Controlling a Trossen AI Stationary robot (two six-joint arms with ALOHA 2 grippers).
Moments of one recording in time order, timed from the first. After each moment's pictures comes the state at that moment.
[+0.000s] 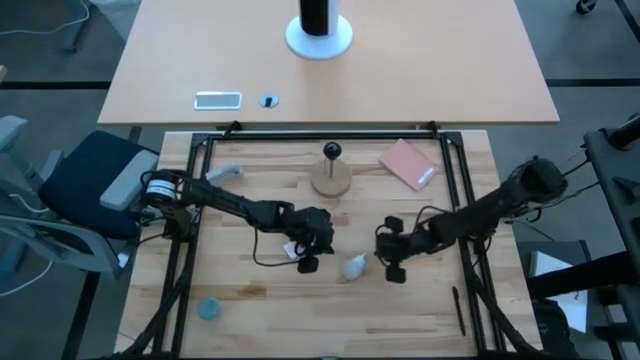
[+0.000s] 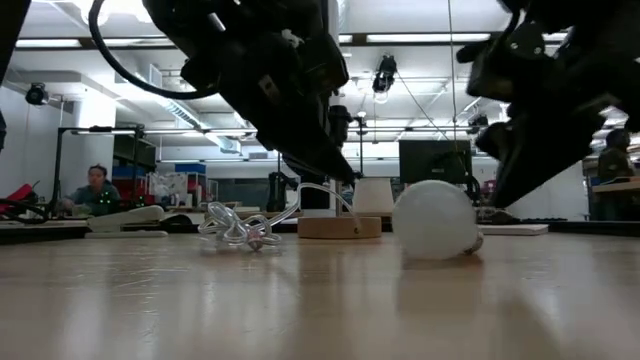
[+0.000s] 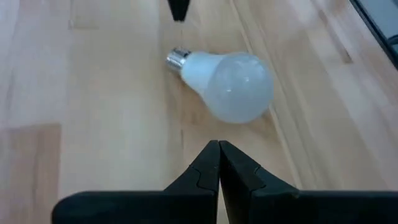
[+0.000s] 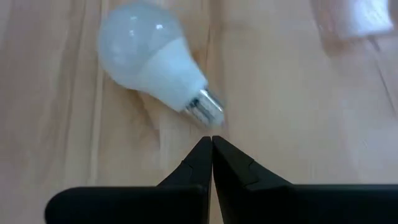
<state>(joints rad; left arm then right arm) -0.09 1.82 1.05 0.02 0.20 -0.06 0.38 1.43 0.61 -0.11 0.21 0.33</state>
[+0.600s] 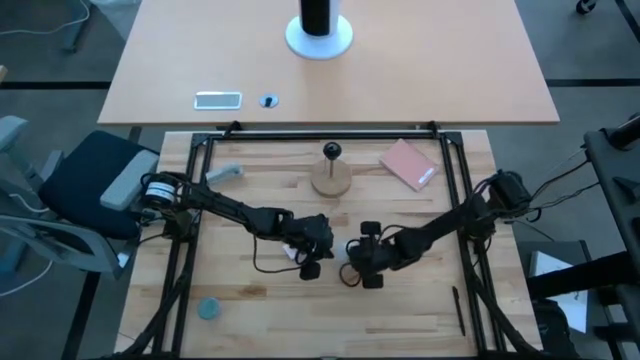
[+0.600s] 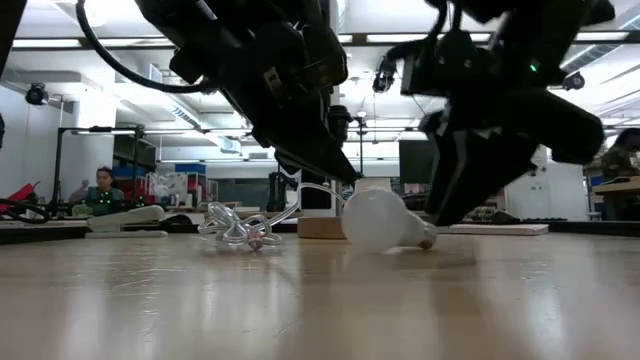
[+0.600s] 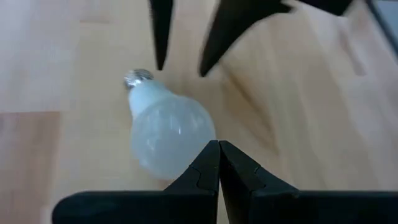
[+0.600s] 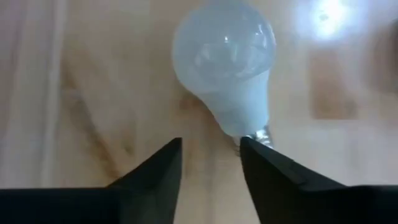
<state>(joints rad) -0.14 1.82 1.05 0.03 0.06 -0.15 0.40 1.72 1.01 -0.46 0.41 0.23</state>
